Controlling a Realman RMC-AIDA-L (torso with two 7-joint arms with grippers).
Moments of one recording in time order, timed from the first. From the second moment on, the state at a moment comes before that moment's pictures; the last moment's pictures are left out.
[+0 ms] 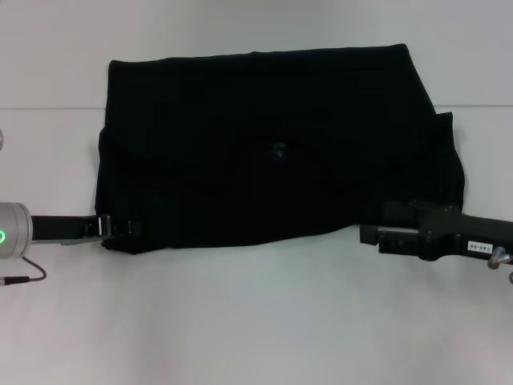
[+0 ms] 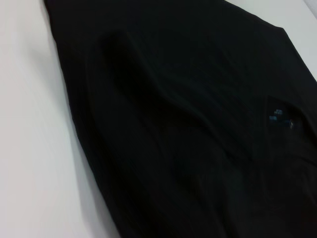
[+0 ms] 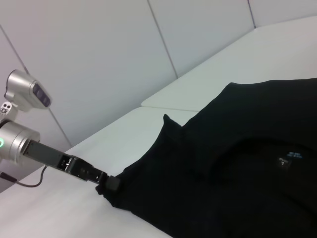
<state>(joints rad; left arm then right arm) -0.61 -1.95 0.76 0.48 2.18 1.13 -2.17 0.58 2.04 -0.59 -0.47 -2.03 -1.41 1.45</state>
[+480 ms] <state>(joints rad) -0.61 -1.94 0.75 0.48 2.17 1.18 -2.17 0.68 1.92 -0.60 -0.72 -2.37 -1.39 2.13</state>
